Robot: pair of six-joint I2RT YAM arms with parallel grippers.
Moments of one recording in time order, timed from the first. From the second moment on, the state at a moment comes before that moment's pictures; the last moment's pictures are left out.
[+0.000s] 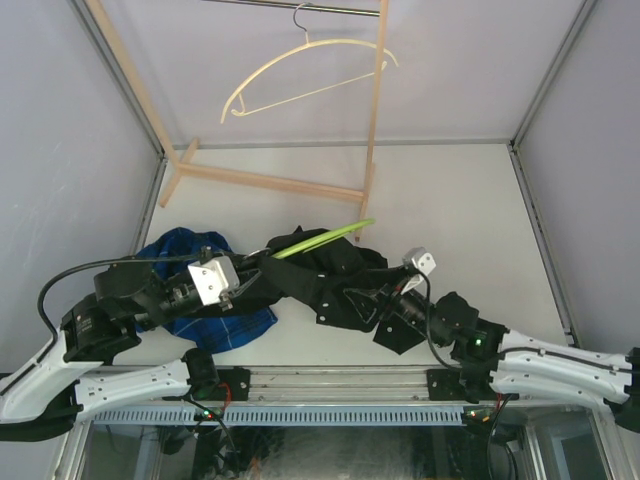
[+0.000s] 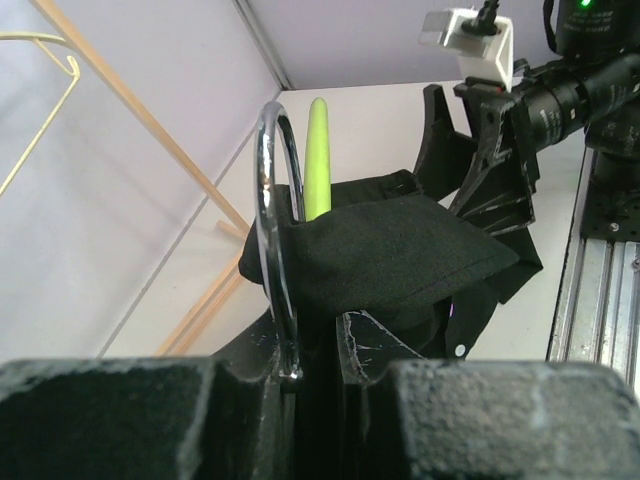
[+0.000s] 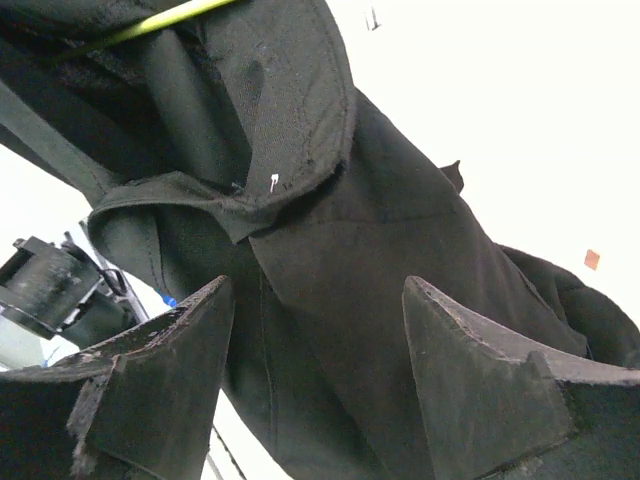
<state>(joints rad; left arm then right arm) -1.13 0.63 1.18 -0.59 -0.05 0.36 1.18 0.62 0.35 0.28 0.34 0.32</state>
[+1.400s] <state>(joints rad) -1.13 0.57 1.18 -0.67 0.39 0.30 0.58 0.71 0.52 0.31 -0.02 0.50</state>
